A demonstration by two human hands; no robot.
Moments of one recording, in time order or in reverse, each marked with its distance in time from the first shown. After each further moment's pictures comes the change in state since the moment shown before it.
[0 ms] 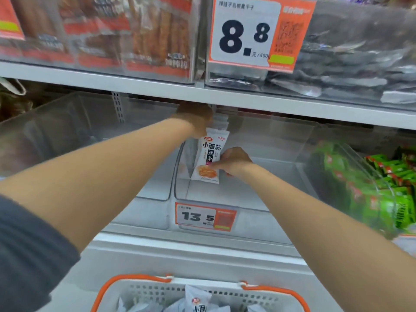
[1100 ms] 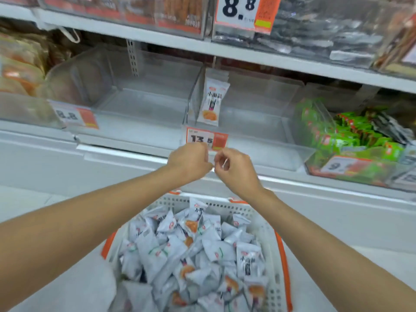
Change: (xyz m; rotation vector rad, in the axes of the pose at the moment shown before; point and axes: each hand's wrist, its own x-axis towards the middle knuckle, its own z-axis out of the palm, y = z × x) left_hand -0.250 0.090 0.028 -0.457 -0.170 -0.256; right_hand -0.212 0.070 0.046 -0.176 0.255 -0.559
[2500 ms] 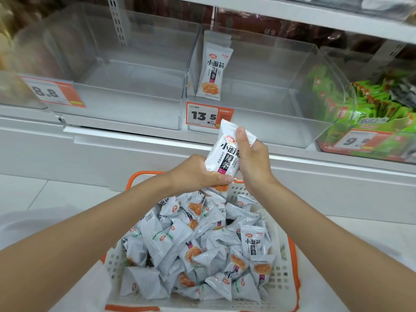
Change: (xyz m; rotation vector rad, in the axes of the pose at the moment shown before) left_hand -0.032 -0.025 0.043 -0.828 -0.456 0.046; right_hand -0.021 -0.023 0.001 0.763 0.192 0.644
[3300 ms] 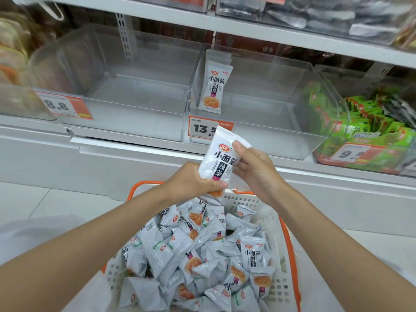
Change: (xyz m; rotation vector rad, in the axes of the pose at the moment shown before) left_hand -0.008 0.001 -0.006 -0.047 0.109 0.069; right_hand 0.003 -0.015 -0.024 0.204 -0.361 0.127
